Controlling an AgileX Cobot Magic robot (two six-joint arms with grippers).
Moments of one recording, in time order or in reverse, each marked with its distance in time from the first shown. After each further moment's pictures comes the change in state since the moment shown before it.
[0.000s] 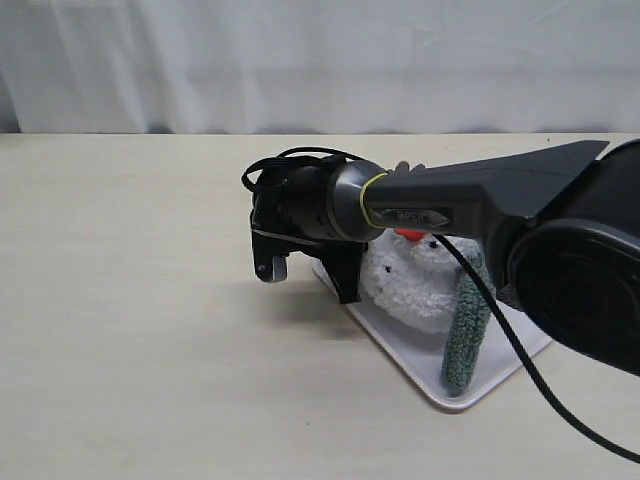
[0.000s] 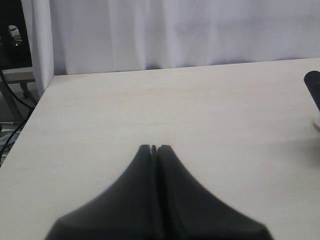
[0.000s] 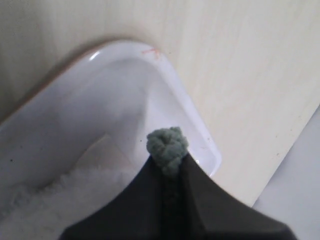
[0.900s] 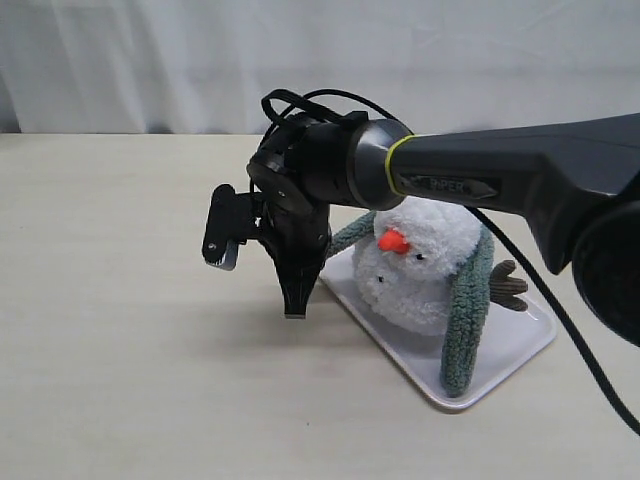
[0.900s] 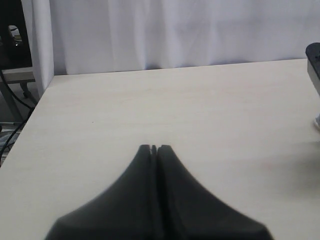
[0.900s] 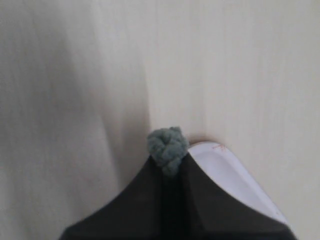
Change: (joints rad) left arm 0.000 0.000 0.000 0.000 0.000 0.000; right arm 0.000 -0.107 0.000 0.506 -0.124 -0.196
